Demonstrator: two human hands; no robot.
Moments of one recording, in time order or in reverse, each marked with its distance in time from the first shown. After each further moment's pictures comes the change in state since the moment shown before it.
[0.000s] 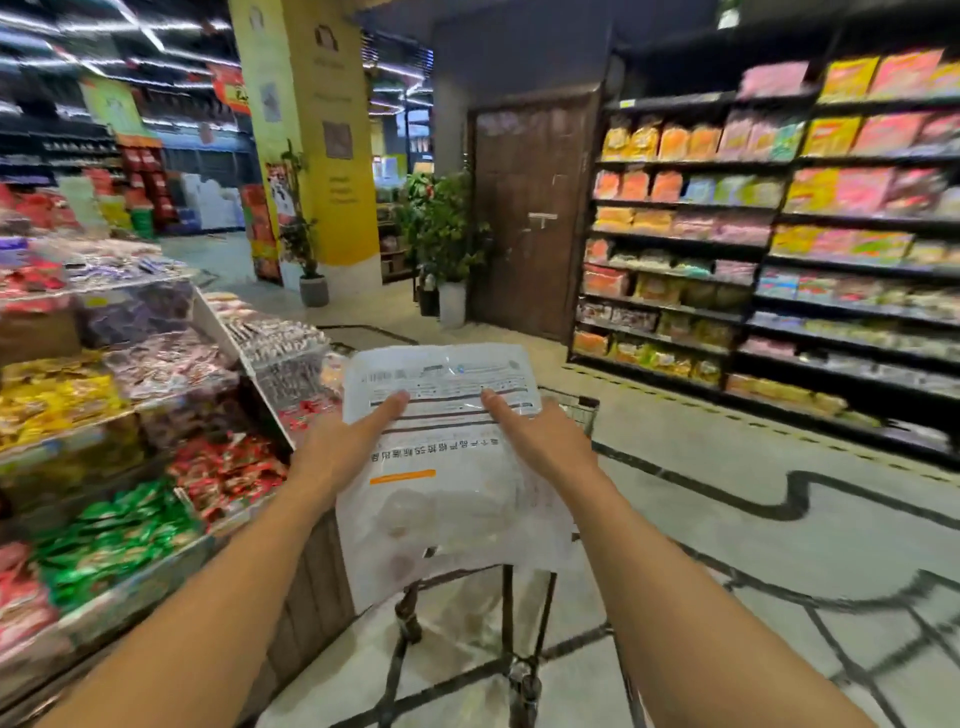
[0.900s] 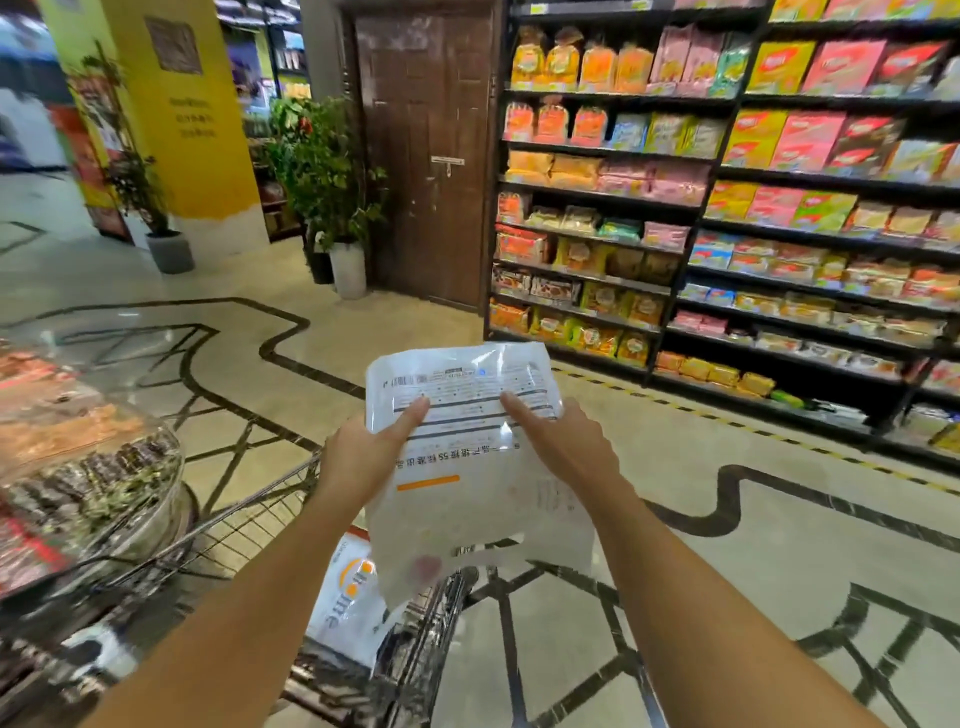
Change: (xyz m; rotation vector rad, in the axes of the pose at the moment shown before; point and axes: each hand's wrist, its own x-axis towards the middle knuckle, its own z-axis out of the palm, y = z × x) left_hand 0.418 0.086 0.486 0.054 -0.154 -0.038; right_hand 0.544 0.218 -0.174 -0.109 0.166 0.213
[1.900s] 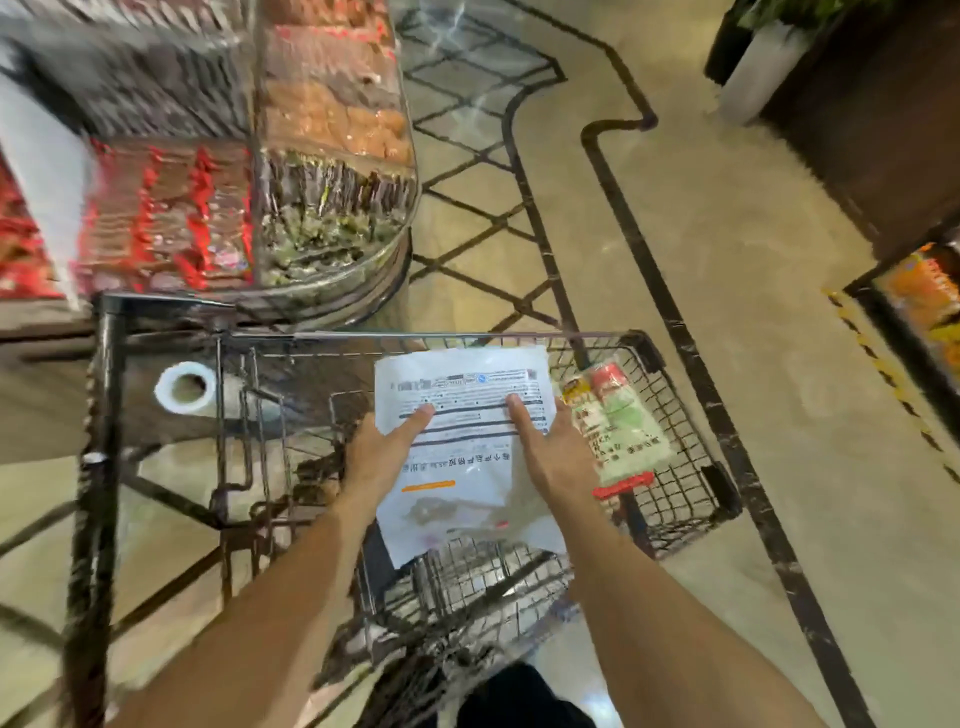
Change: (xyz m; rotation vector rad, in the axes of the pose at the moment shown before) left_hand 0.169 -0.282 0.032 -0.441 0.614 -0.736; right_hand 0.206 -0.023 0.365 -0.280 -0.827 -0.246
